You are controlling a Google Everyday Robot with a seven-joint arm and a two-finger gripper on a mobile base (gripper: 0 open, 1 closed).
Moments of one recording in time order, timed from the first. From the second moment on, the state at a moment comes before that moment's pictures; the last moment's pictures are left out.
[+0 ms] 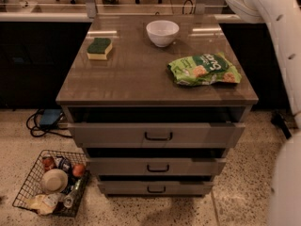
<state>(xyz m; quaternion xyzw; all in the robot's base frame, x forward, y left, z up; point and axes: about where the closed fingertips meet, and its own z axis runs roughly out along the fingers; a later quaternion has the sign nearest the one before) 0.826 -0.117 1.132 -0.20 0.57 0.27 0.75</state>
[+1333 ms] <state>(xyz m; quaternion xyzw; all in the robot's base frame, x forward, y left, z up) 0.778 -0.107 1.130 -0.16 0.57 0.27 0.76</state>
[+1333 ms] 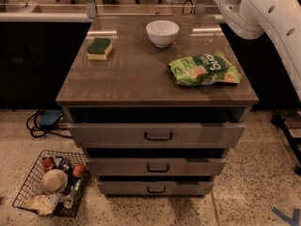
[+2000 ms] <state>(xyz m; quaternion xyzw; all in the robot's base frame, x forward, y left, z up) 0.741 -0.112 1.055 -0.12 0.60 0.24 0.75</state>
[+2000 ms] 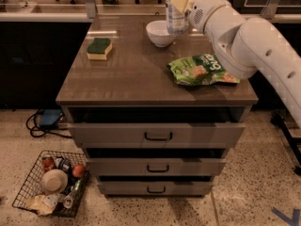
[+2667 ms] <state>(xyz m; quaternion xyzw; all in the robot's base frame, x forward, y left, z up) 0.701 -0.043 0.990 -0.13 0.57 0.31 0.75</state>
